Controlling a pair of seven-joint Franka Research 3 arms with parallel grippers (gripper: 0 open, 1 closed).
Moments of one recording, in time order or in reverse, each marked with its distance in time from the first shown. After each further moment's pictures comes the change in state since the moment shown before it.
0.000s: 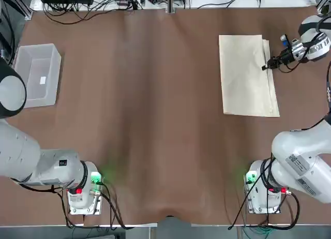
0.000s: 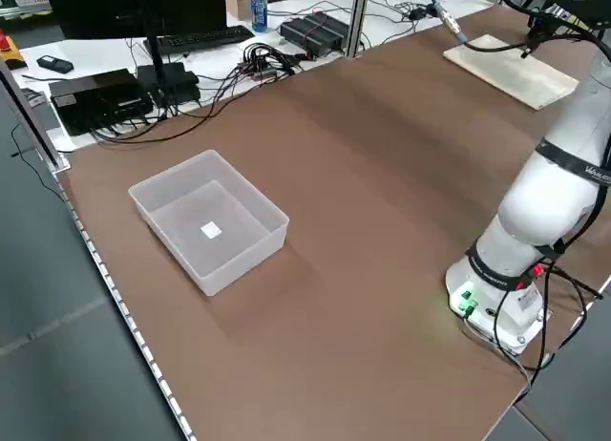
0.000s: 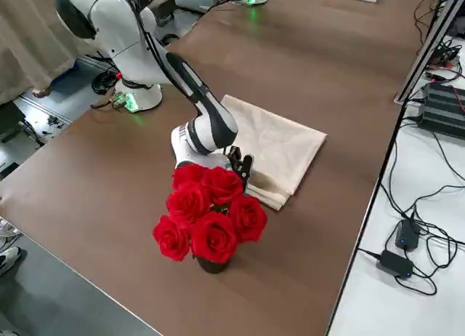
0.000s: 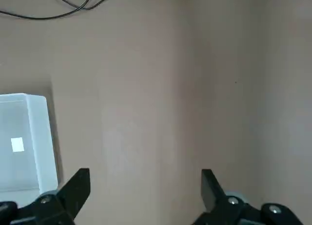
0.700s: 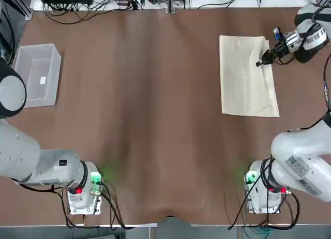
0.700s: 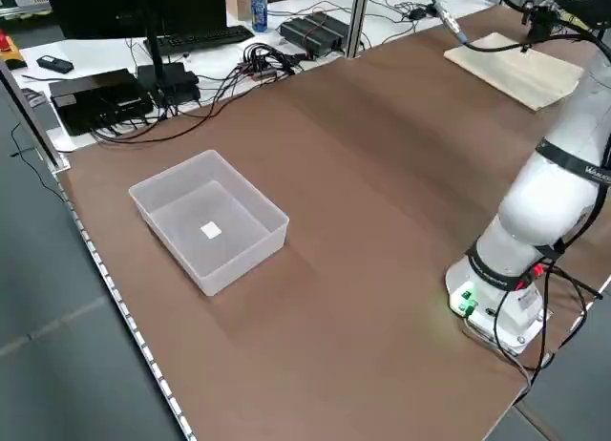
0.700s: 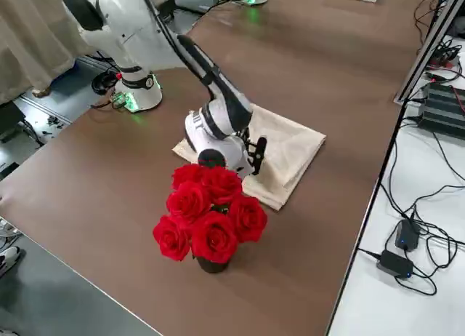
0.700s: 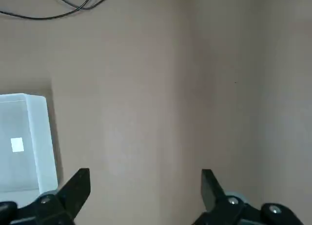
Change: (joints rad) left arm 0.000 0.001 0.000 0.000 0.000 0.000 0.000; right arm 0.081 -0.056 0.031 0.019 0.001 -0.171 0.150
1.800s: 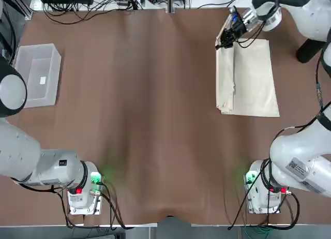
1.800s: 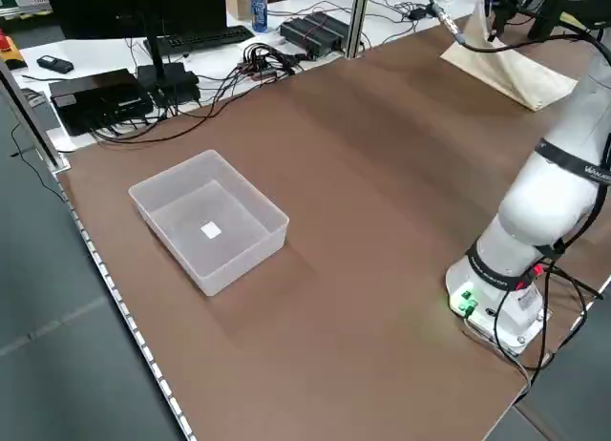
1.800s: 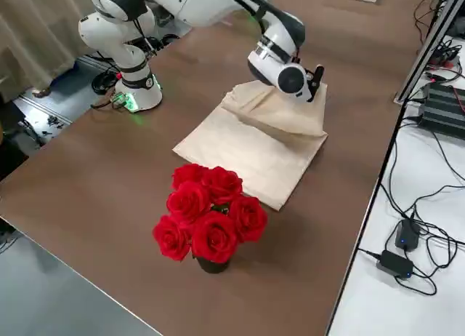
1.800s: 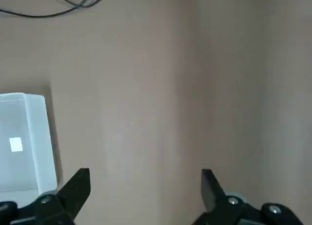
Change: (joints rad) left arm 0.000 0.009 0.000 0.002 0.000 0.000 0.000; right arm 0.197 -0.013 0.352 0.002 0.090 0.170 0.465
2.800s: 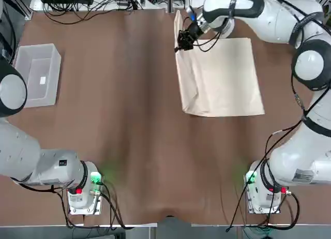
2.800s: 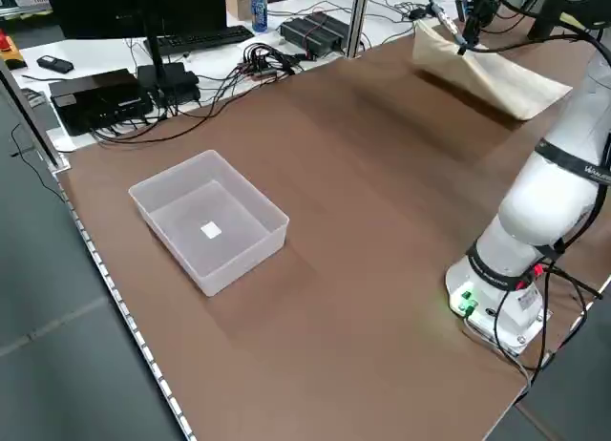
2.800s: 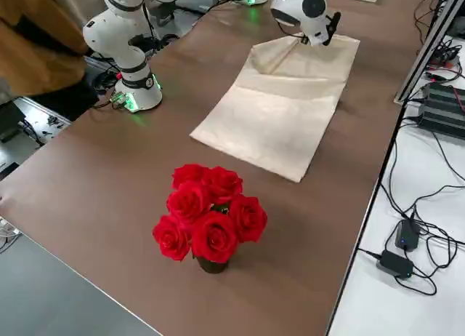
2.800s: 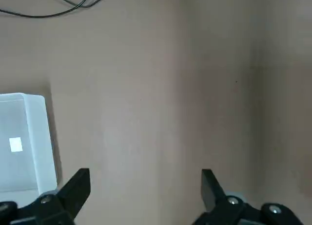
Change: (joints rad) left arm 0.000 0.002 0.000 0.001 0.000 0.000 0.000; right arm 0.479 0.002 0.011 0.089 0.014 0.388 0.408
